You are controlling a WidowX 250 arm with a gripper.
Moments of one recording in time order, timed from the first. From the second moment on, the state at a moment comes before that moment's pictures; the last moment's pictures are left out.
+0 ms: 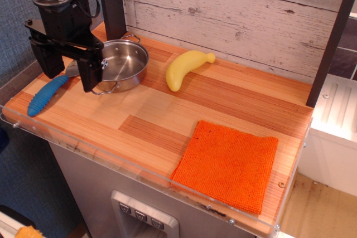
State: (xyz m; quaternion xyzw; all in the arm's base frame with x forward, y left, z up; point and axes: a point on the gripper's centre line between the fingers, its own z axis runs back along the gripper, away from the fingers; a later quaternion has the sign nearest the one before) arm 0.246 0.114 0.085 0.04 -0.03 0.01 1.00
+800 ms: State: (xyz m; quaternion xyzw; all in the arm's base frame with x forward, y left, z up) arm 0.242 0.072 0.086 0.02 -0.03 -0.02 1.00
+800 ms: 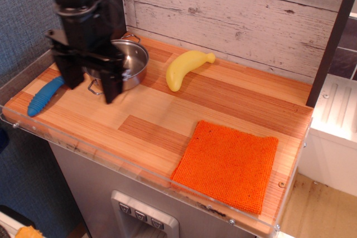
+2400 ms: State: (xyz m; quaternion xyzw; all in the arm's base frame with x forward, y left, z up) arm 0.257 -0.097 0.011 0.02 -0.03 -0.06 1.00
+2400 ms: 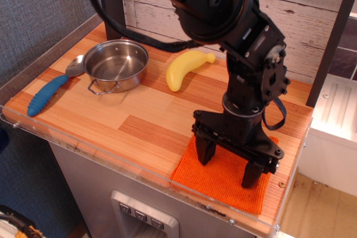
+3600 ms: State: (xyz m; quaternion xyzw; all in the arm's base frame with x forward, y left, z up) arm 0.258 -0.016 0.003 0.03 -0.02 -0.08 1.00
